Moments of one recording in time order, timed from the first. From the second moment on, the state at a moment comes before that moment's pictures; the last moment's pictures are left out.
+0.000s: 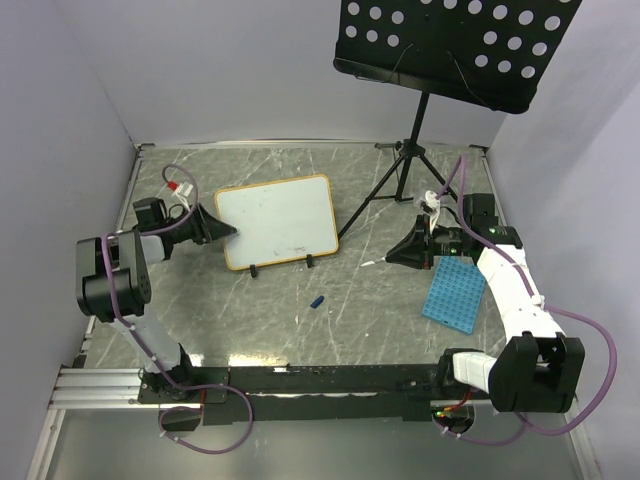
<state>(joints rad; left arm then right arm) 0.24 1.78 0.79 0.41 1.15 -0.30 -0.05 1.18 0.95 -0.80 -1.26 -0.70</state>
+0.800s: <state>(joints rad) 0.22 1.84 0.85 0.65 1.17 -0.51 -0.05 1.19 0.95 -0.82 -1.25 -0.72</state>
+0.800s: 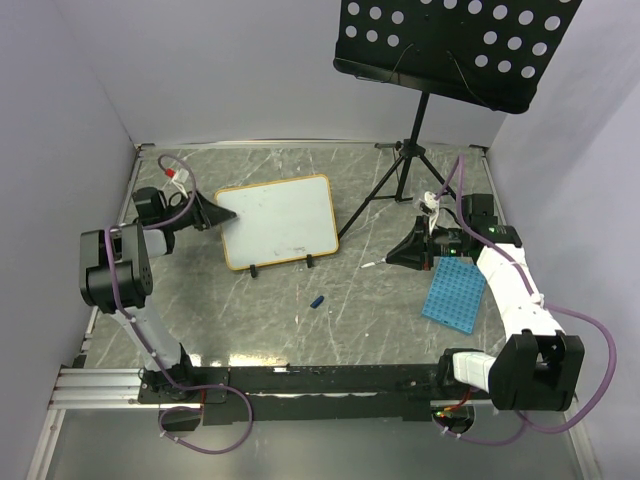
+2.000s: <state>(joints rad) 0.21 1.96 0.94 0.98 1.36 -0.81 -0.05 1.22 0.96 -0.83 -1.24 -0.73</state>
